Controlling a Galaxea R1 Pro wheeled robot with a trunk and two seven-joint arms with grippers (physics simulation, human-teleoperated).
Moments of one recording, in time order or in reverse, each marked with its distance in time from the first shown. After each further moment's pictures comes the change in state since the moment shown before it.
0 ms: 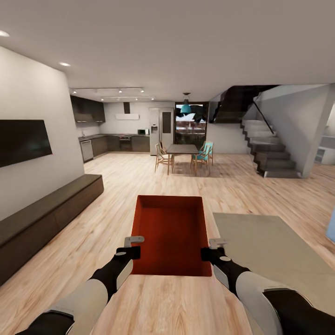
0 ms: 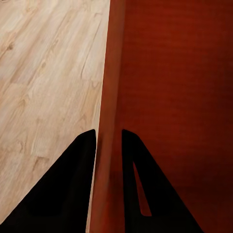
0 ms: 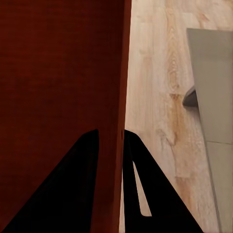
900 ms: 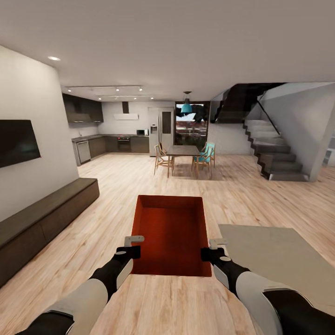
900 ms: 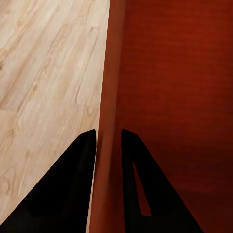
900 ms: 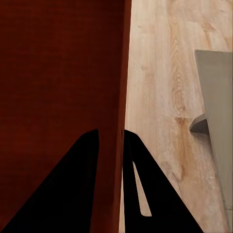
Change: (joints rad) left arm 0.000 0.000 0.001 -0.010 -0.006 0.015 0.001; right arm 0.000 -0.001 -0.001 0.002 -0.007 0.002 0.004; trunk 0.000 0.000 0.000
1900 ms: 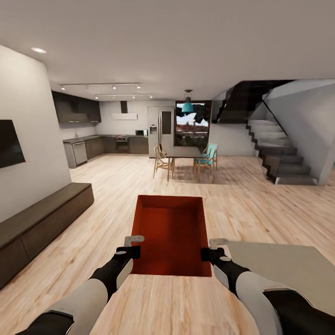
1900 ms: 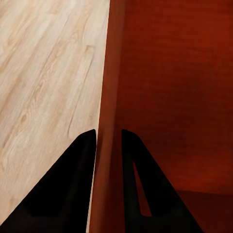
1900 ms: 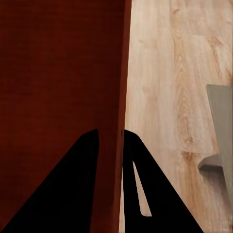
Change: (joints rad) left arm 0.000 0.000 0.000 -0.002 -0.001 0.003 0.000; right arm 0.000 0.000 -0.001 0.000 0.000 0.001 0.000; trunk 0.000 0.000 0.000
